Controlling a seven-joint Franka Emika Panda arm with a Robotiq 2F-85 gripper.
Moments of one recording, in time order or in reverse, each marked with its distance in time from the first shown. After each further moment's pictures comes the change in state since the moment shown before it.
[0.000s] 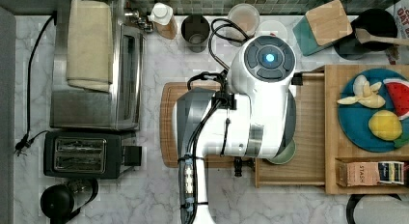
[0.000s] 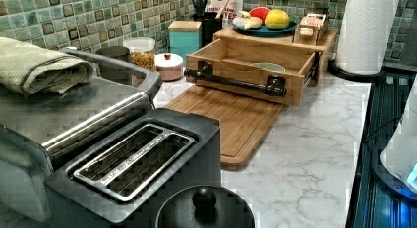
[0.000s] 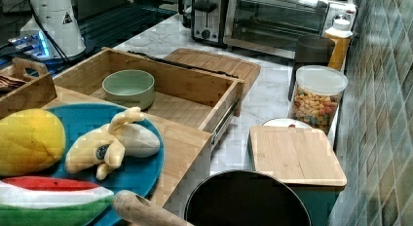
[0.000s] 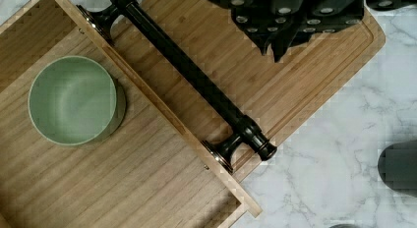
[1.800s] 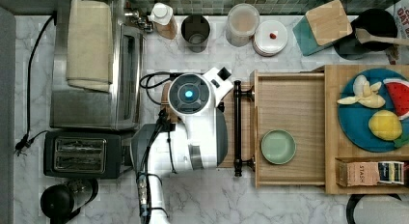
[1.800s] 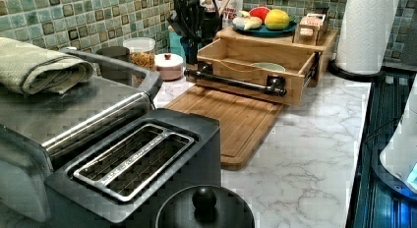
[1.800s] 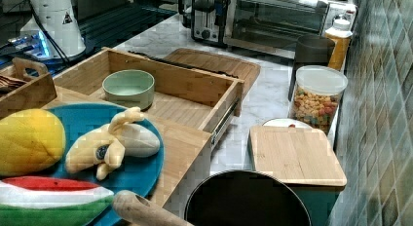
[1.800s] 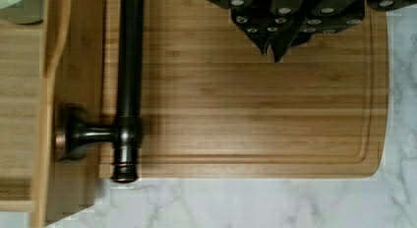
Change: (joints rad) arm 0.057 -0.016 0.149 -0.303 -0.080 0.323 -0.512
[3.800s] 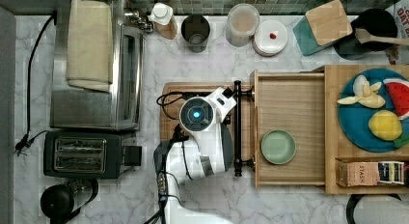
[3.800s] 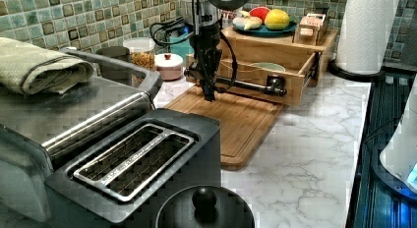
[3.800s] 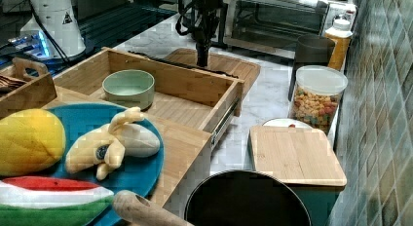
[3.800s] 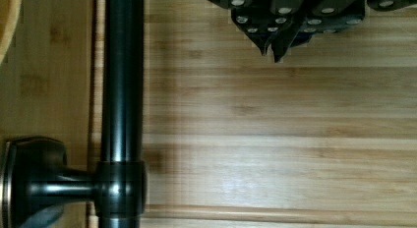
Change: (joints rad) arm 0.006 0.097 -0.060 -0.195 -0.120 0.283 0.044
